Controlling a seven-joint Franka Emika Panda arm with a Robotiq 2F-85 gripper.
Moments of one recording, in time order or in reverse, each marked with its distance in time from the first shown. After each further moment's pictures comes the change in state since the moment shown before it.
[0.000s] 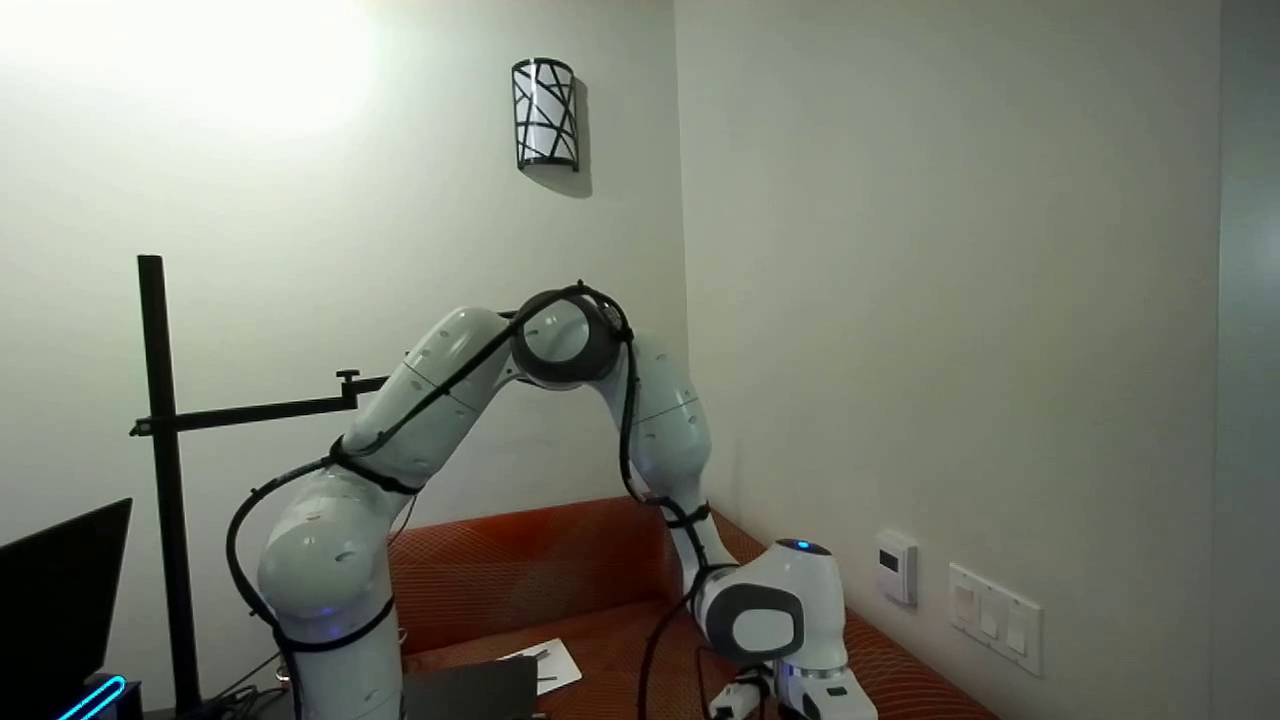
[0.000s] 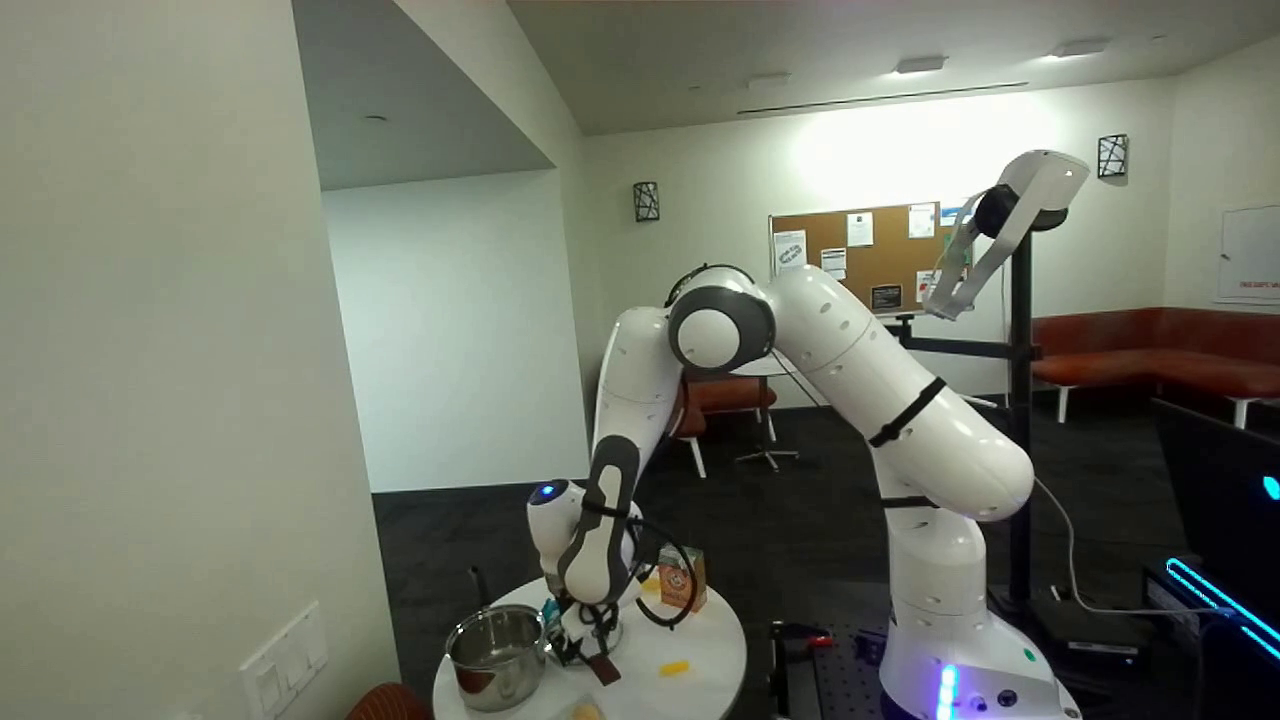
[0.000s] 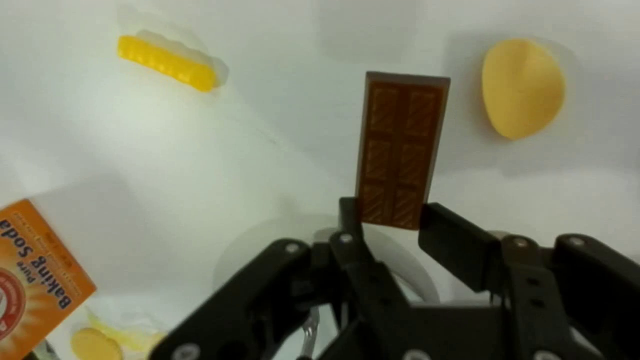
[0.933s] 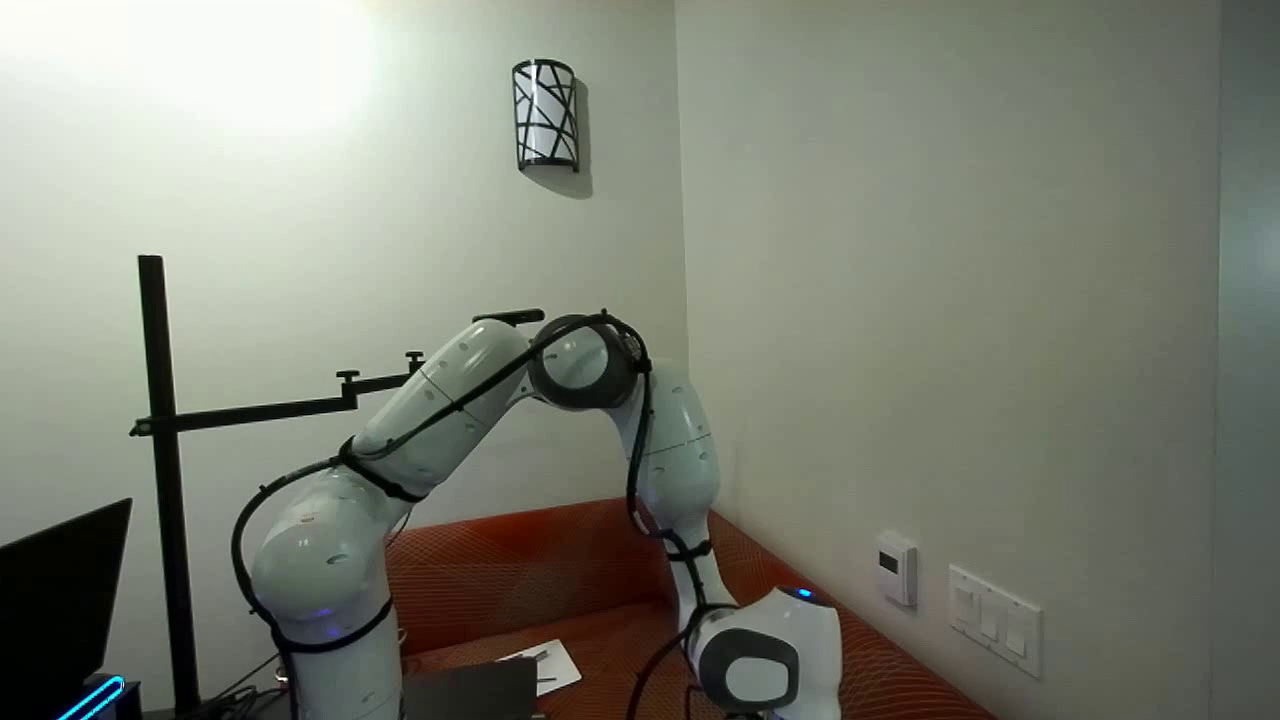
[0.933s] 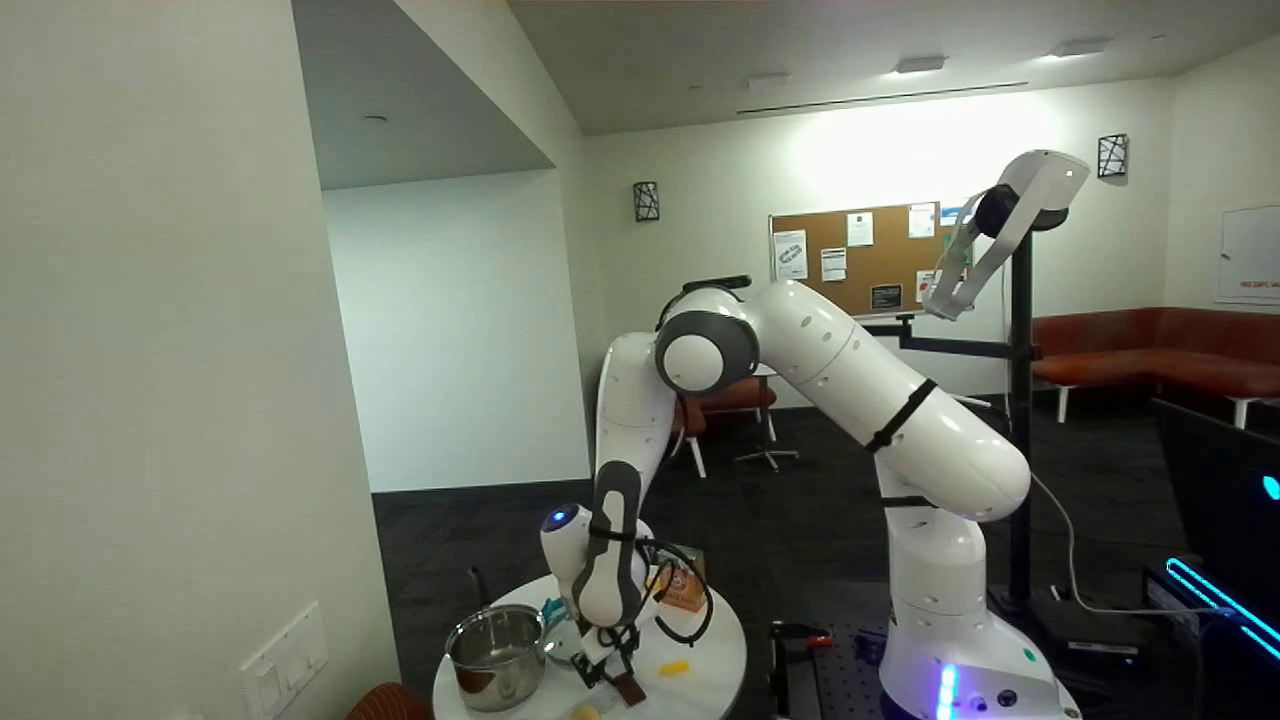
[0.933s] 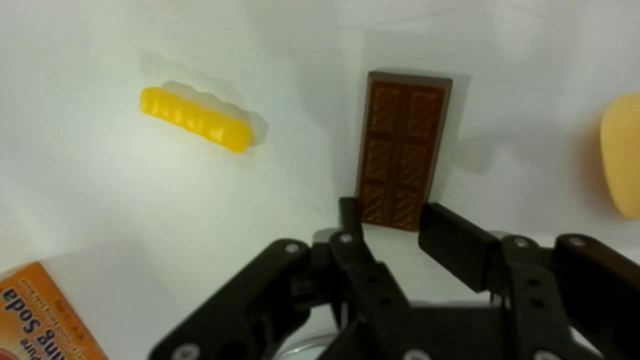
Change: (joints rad) arm -0.052 0.100 0.029 0.013 0.005 0.002 0.001
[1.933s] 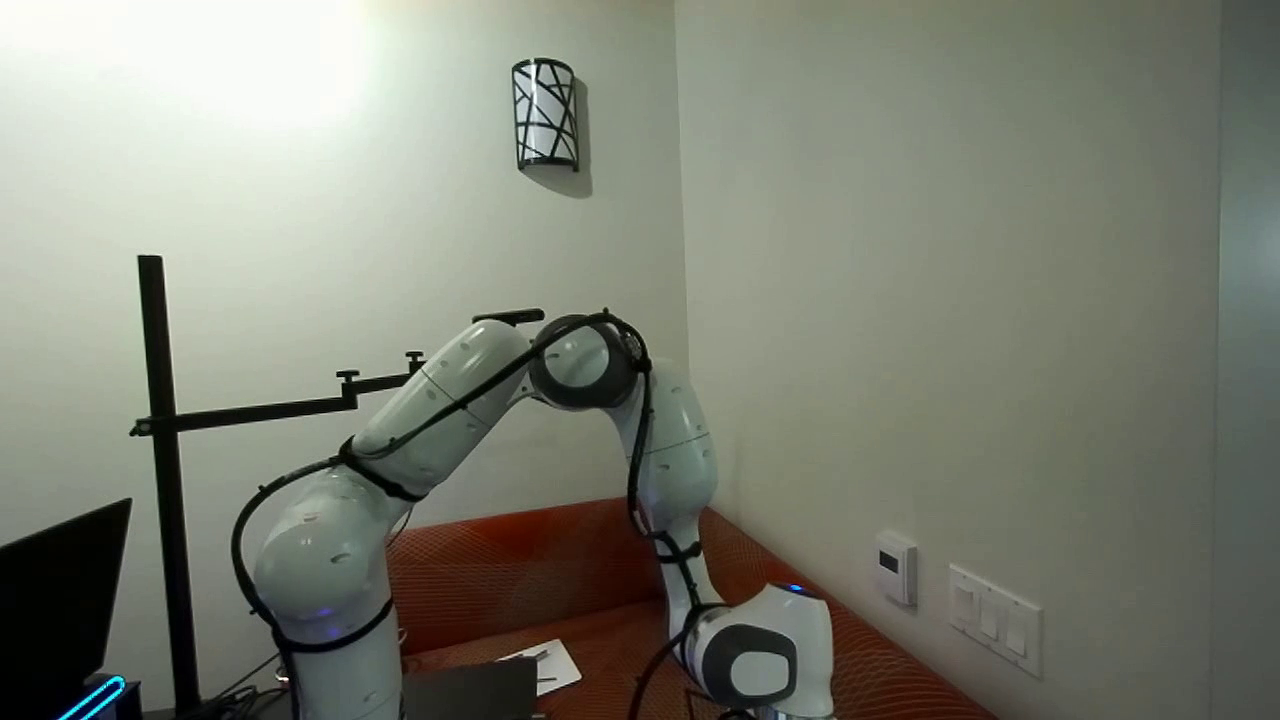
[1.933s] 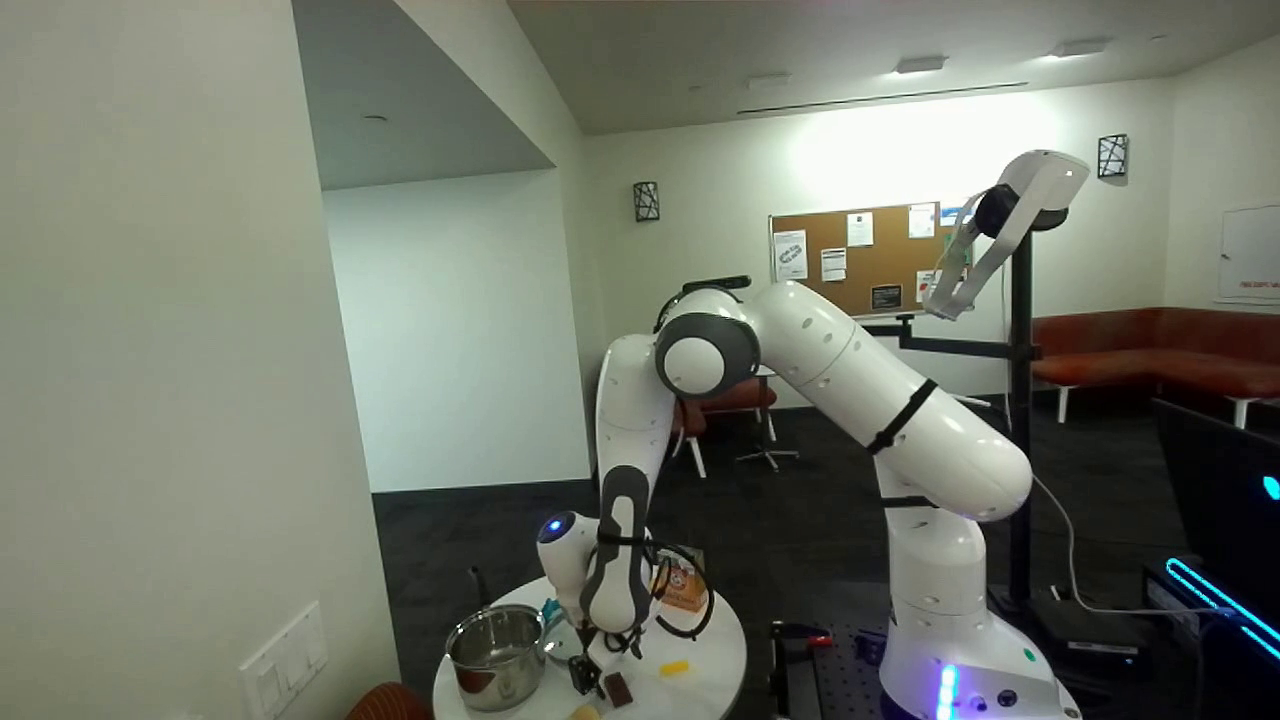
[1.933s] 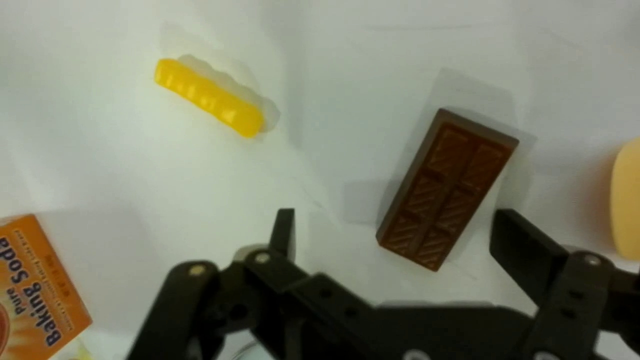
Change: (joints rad) arm 0.026 0.006 -0.012 -0.002 -0.128 0.000 0.002
